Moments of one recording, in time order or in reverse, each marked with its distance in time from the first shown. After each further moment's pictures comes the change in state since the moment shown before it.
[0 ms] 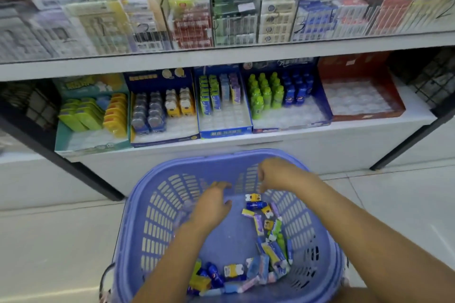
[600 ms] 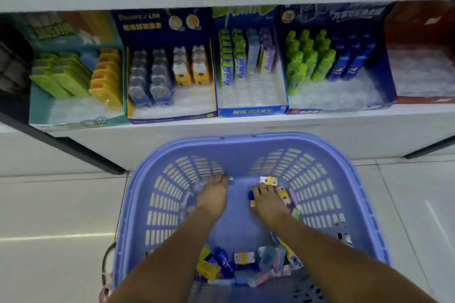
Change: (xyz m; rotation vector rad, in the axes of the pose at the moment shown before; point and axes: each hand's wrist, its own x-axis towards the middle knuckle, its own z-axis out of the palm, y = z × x) left_hand 0.043 -0.099 0.070 0.344 -0.127 -0.066; right_hand 0.102 -0.005 0.205 -0.145 -0.012 -0.027
